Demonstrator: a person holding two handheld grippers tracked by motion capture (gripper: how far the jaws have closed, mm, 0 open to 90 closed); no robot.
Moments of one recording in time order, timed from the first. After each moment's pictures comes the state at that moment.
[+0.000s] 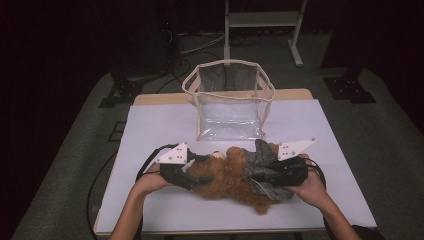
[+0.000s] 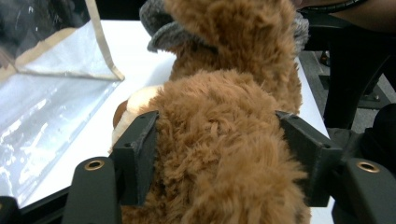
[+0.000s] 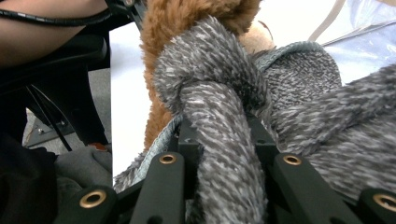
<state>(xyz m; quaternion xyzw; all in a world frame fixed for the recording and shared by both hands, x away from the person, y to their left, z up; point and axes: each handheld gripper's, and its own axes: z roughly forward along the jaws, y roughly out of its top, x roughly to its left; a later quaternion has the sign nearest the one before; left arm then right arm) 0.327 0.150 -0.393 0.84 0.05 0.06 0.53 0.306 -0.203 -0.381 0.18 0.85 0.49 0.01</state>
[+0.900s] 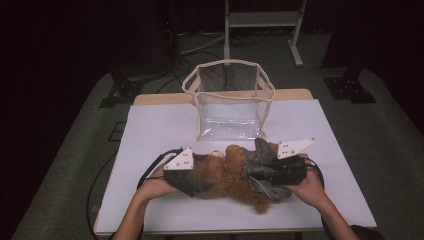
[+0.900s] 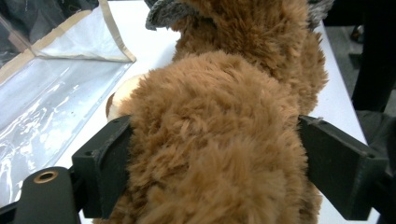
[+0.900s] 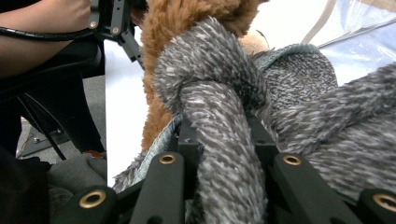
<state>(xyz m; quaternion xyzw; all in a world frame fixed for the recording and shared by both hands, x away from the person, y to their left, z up) 0.318 0.138 -0.395 0.87 0.05 0.11 0.48 0.308 -0.201 -0.382 0.19 0.84 0.50 0.01</state>
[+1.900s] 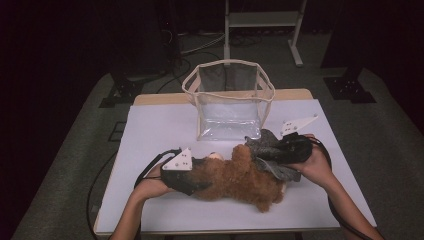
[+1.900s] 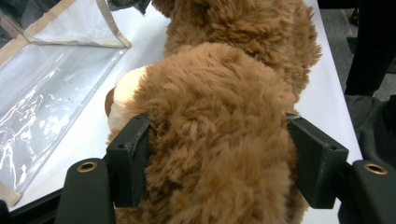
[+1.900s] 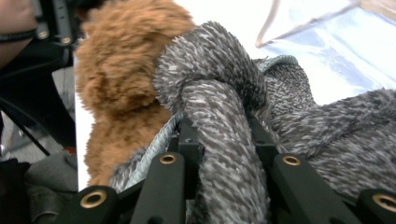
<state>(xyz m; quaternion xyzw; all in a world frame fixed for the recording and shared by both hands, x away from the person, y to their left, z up) 0.314 0.142 -0.388 0.88 0.06 0.09 0.46 0.352 -0.220 -0.356 0.23 0.86 0.46 0.01</state>
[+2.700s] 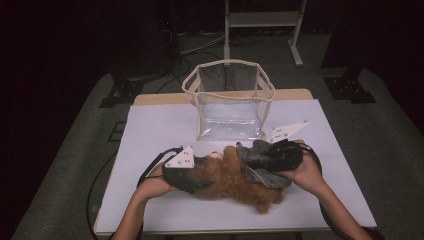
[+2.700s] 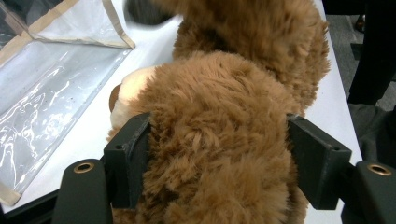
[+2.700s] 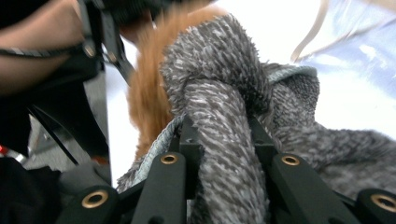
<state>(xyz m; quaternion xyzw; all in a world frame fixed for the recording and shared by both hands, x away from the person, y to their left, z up) 0.316 0.136 -0.386 0.88 0.08 0.09 0.46 0.330 -0.186 -0.353 0.21 0.86 0.46 -0.01</state>
